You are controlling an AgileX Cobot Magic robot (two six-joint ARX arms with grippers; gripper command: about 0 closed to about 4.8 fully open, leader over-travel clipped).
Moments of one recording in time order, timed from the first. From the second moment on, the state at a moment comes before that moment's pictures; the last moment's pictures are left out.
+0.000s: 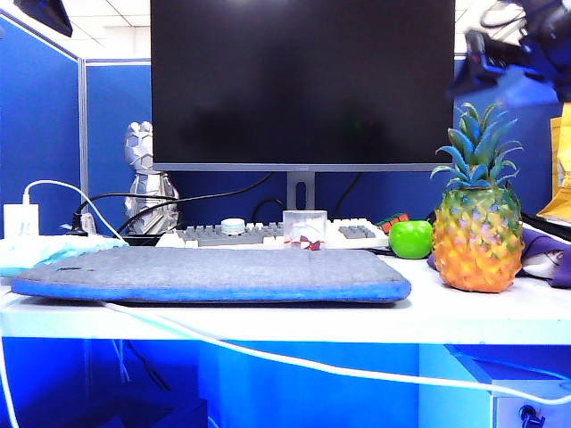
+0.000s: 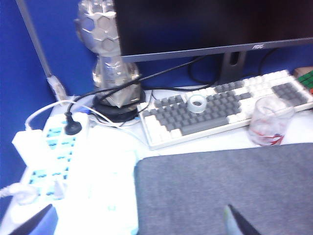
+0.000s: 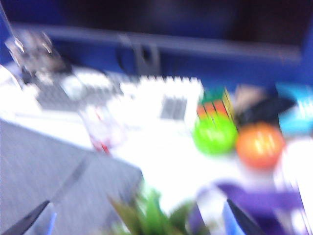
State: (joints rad) left arm -0.13 1.02 0.86 -0.02 0.02 0.08; right arm 0.01 1.36 0.89 0.29 -0.34 -0.02
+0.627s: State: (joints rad) left arm -0.13 1.03 0.86 -0.02 0.11 0.00; right arm 0.02 1.44 0.89 0.15 -0.34 -0.08
